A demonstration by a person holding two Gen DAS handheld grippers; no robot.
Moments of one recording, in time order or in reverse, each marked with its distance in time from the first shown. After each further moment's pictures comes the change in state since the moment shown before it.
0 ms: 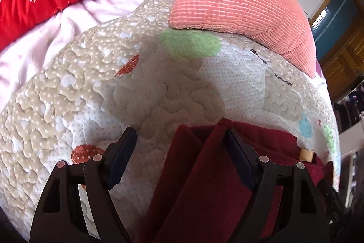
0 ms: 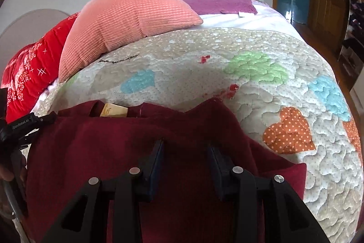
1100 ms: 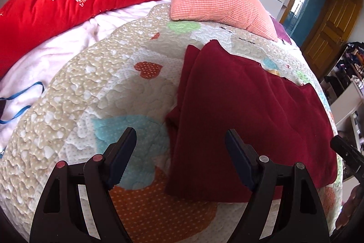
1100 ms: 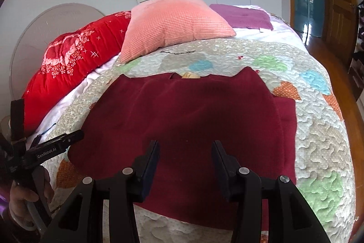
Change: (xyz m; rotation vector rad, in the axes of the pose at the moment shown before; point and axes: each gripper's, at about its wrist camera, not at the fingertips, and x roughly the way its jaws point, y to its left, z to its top) left arm -0.129 0.029 -0.125 0.159 -0.090 -0.028; right arm -0.131 0.074 -0.089 -0.077 -0.053 0.130
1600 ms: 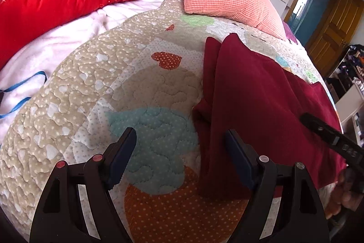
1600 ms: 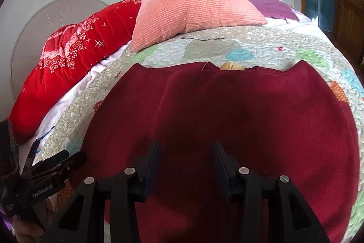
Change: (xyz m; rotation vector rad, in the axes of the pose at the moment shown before) left arm 0.019 0.032 -0.010 -0.028 0.011 -0.017; right arm 0.090 0.051 0.016 -0.001 0.070 0.042
